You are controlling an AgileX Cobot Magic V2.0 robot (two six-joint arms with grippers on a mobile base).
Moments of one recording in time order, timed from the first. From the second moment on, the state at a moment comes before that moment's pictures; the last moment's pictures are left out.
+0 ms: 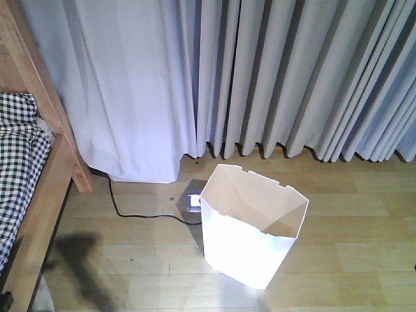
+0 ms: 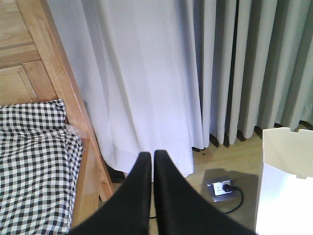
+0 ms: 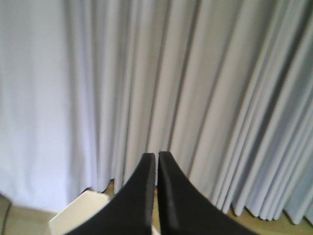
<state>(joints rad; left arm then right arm) -0.05 -0.02 0.03 0.00 0.36 0.08 -0.07 0.10 -0.25 0.31 0.41 -0.41</state>
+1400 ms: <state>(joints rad) -0.05 -0.02 0.03 0.00 0.36 0.08 0.02 -0.01 0.03 -0.06 0.03 0.02</state>
